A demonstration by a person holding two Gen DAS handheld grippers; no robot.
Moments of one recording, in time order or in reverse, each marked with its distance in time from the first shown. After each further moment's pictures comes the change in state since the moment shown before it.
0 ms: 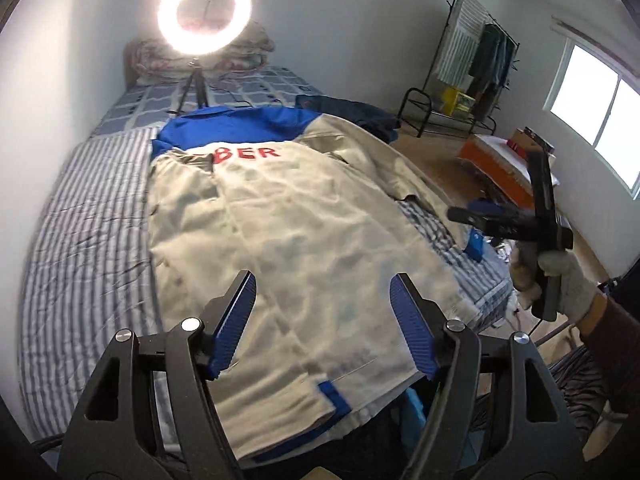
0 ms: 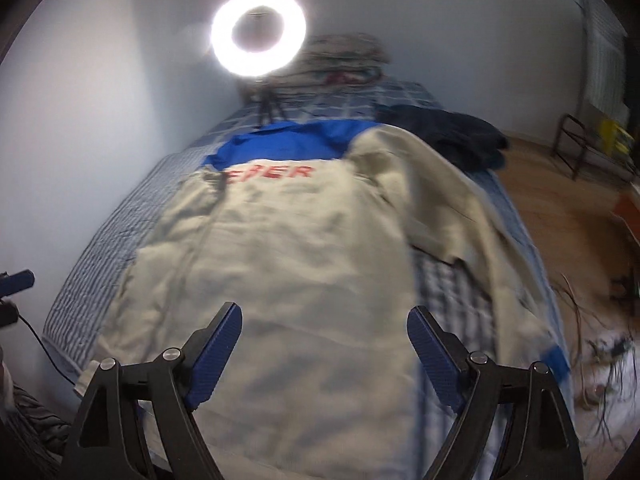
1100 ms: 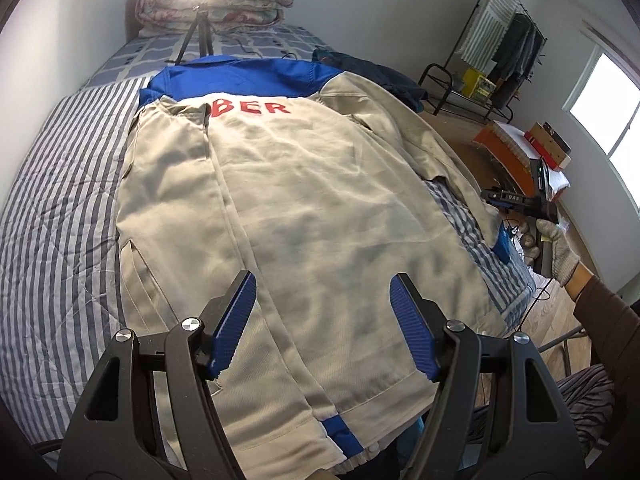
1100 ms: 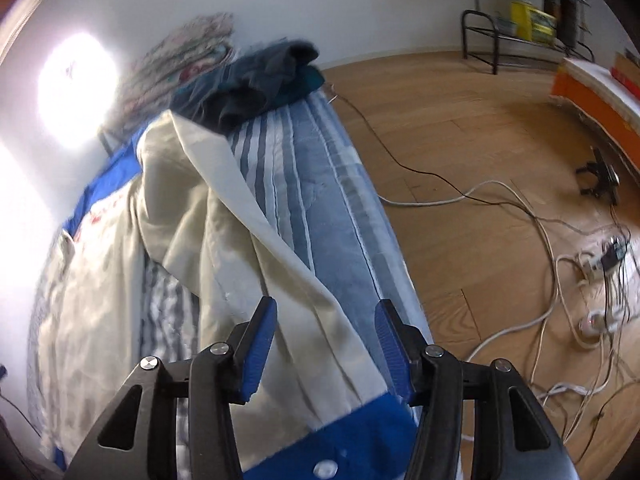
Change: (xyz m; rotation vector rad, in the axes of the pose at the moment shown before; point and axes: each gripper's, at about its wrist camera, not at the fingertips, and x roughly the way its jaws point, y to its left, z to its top) left arm 0.090 0.023 0.003 -0.093 0.124 0.014; right arm 0.108 -0.240 0.001 0.280 0.117 -0.103
